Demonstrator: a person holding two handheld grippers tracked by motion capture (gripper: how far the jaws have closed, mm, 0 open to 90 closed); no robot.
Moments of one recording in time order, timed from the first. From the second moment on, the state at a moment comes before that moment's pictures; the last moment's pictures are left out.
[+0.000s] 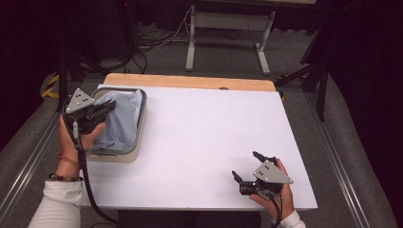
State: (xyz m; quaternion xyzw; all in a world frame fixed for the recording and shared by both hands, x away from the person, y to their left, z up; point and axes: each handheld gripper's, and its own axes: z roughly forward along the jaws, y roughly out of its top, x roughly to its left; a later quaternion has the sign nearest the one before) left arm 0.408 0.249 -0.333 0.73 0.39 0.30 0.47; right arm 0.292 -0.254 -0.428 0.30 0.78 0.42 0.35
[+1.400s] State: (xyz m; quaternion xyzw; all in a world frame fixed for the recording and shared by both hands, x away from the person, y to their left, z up) left arm 0.394 0.161 -0.228 0.72 0.29 0.29 0.56; right arm 0.296 -0.263 -0.427 0.33 0.77 0.42 0.35
